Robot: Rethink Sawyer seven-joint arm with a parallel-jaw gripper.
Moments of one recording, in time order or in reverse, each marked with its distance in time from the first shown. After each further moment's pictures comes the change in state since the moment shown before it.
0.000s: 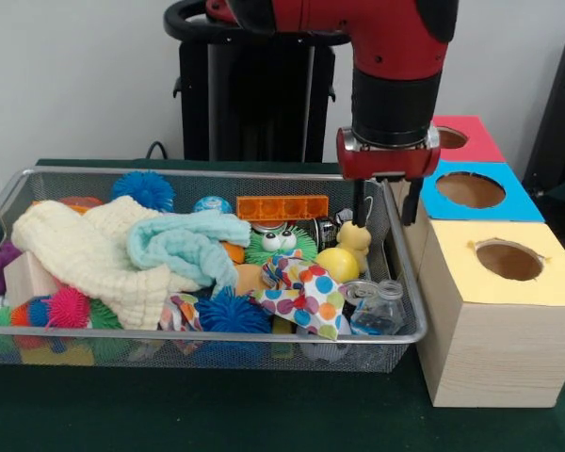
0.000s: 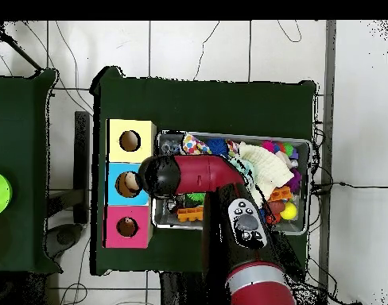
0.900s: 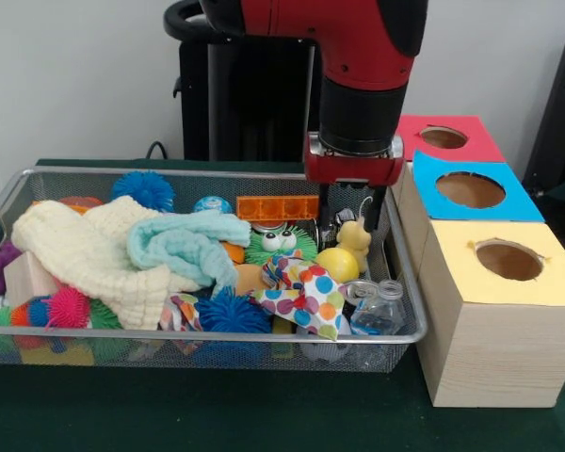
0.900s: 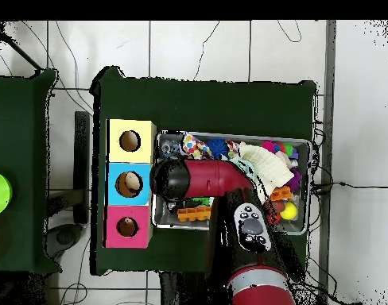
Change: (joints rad) arm 0.014 0.020 -0.082 -0.004 0.001 -0.019 0.000
